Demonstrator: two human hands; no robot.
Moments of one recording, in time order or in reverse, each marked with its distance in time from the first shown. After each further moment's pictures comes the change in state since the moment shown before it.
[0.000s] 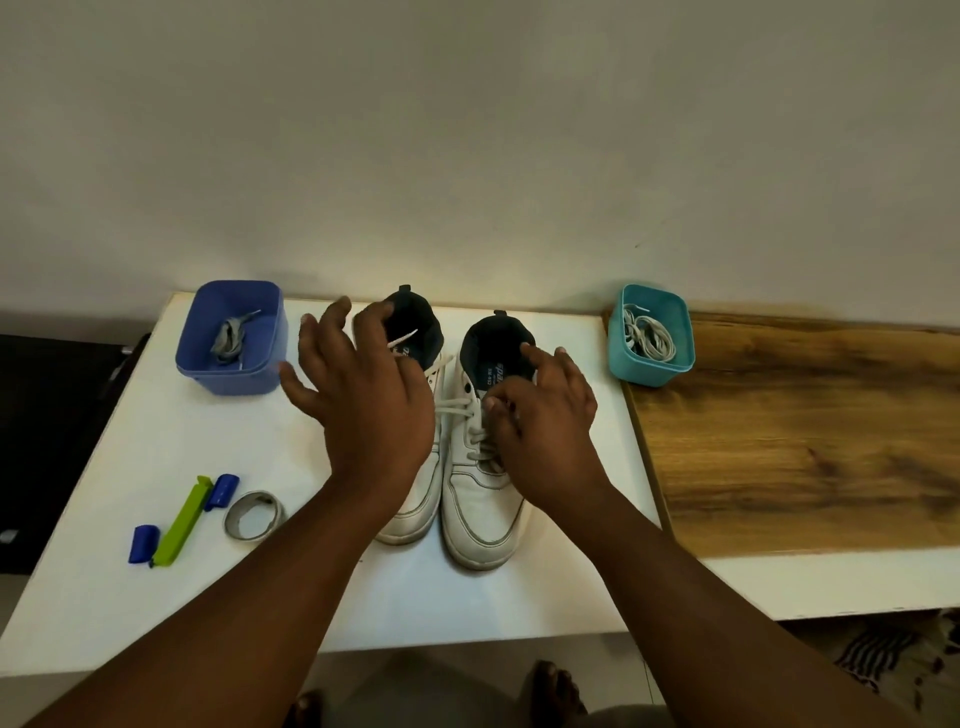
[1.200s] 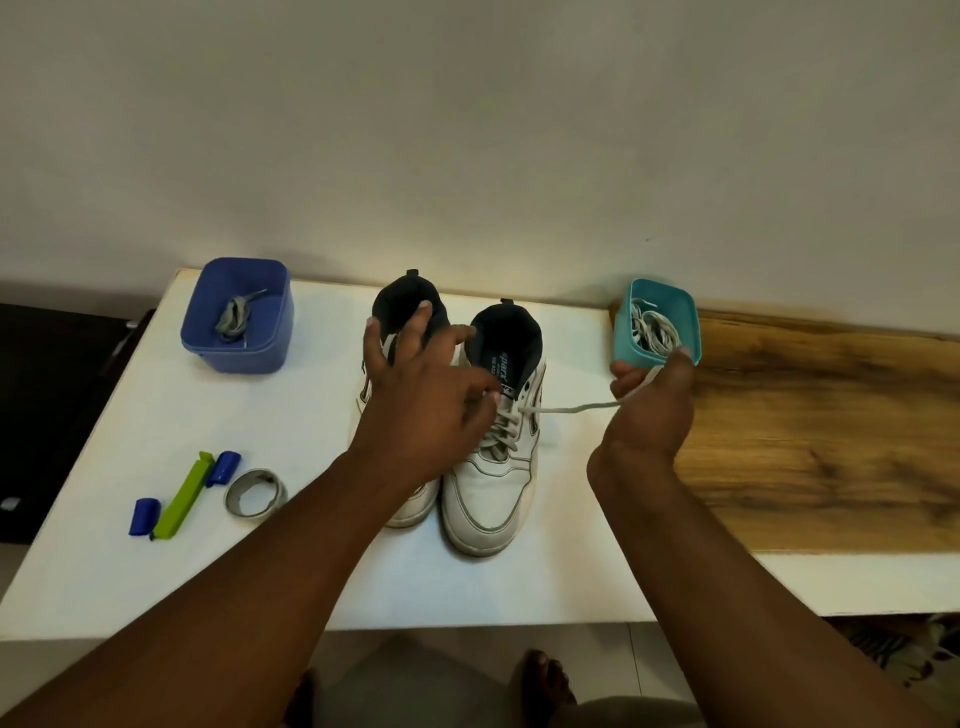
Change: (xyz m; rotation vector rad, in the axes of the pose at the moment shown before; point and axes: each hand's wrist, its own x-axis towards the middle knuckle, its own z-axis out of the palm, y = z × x) left_hand -0.006 0.001 0.013 0.123 -0.389 0.461; right_hand 0.013 0.012 -0.036 1.168 0.728 0.749
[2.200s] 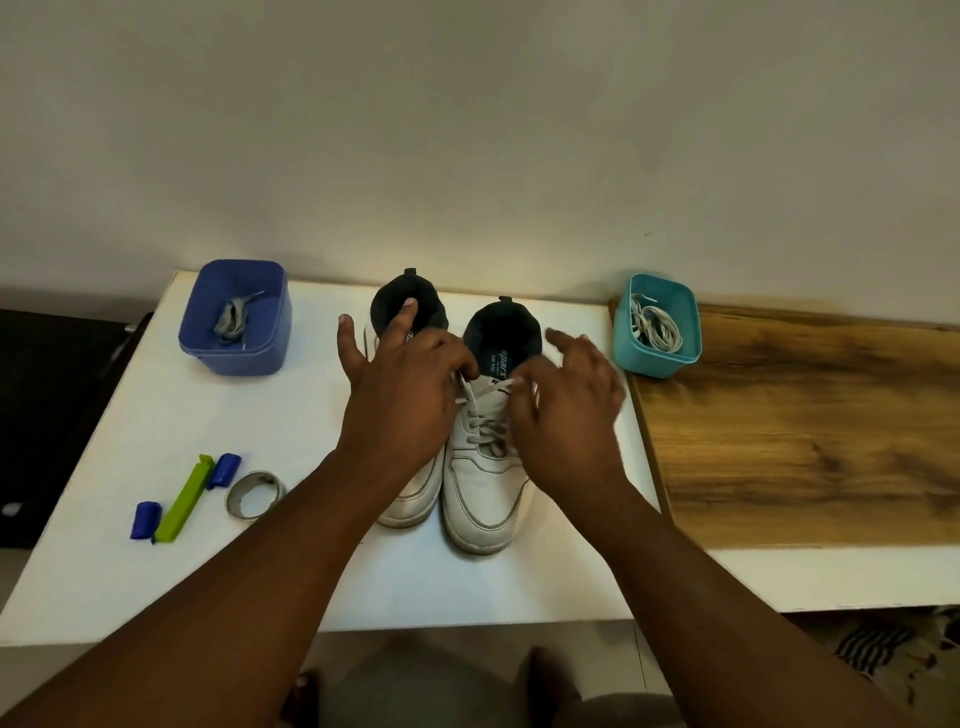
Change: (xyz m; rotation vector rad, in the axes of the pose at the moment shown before) left_hand 0.002 -0.007 -0.008 -0.012 0.041 -0.083; right_hand -0.023 0.026 -0.001 -1.216 -0.557 -0.794
